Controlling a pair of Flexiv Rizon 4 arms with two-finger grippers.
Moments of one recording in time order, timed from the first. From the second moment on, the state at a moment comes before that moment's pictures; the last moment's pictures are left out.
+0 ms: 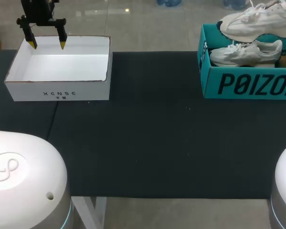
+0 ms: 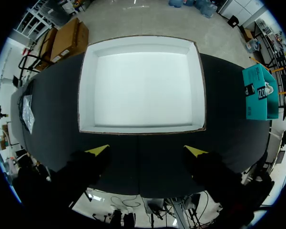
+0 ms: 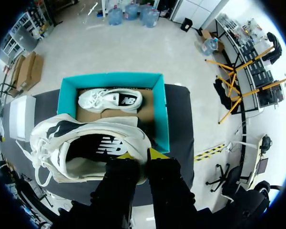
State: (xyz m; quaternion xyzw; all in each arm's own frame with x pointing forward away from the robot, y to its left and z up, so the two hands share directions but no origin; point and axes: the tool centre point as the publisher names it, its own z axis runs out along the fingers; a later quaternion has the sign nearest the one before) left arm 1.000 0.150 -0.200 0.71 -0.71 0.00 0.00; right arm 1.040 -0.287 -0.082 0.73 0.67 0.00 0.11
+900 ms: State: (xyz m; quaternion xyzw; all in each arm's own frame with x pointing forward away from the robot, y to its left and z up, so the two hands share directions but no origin) left arm 1.000 0.150 -0.200 0.71 -0.71 0.00 0.00; right arm 1.002 -0.217 -0.086 0.74 0.67 -0.01 0.07
